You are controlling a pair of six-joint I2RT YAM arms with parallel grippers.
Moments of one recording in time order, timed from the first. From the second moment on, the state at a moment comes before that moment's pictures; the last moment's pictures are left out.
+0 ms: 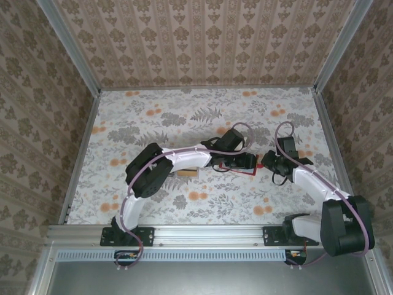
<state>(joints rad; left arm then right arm) -1.01 2.10 1.46 -0.14 0.39 -0.77 0.10 1.20 0.56 -0.34 -0.02 0.66</state>
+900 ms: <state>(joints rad) -0.84 2.04 1.32 -0.22 0.31 -0.71 0.28 1.41 0.63 -0.10 -0.27 0.71</state>
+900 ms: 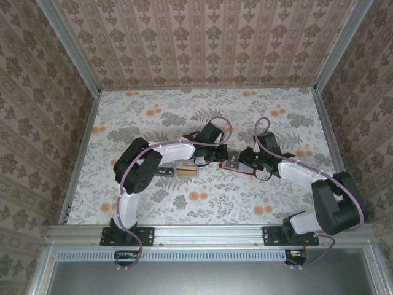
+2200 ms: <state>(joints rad) -0.86 2.07 1.35 -0.24 0.29 -0.70 0.26 1.52 0.63 -0.08 -0.29 0.76</state>
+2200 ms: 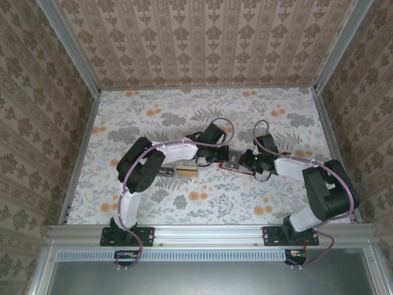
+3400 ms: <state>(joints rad) -0.86 2.07 1.36 -0.27 0.28 -0.70 0.26 1.55 0.63 -0.04 -0.36 0.77</state>
